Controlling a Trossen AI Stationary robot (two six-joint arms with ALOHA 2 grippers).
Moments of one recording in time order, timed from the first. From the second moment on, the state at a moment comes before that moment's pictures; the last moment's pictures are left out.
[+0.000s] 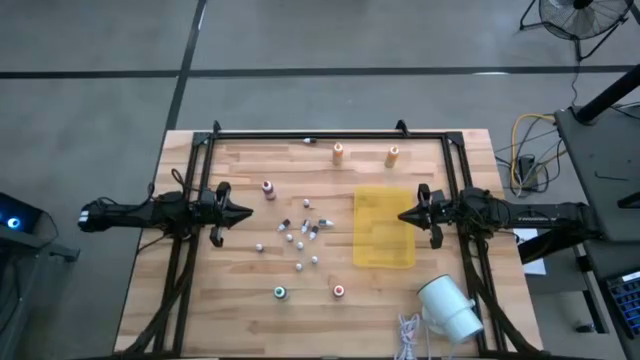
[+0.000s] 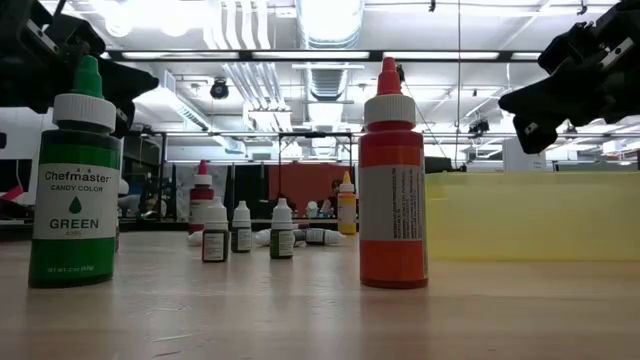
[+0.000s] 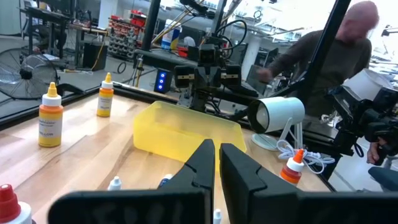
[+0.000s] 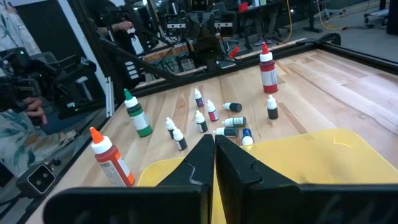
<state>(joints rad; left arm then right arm) -0.05 0.00 0.01 0.03 -0.09 -0.26 -0.09 0.25 0.01 0.16 -0.16 0.31</state>
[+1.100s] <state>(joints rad) -0.06 0.13 0.39 0.16 -0.19 -0.34 -0.09 0.31 0.14 0.70 -0.02 0.51</state>
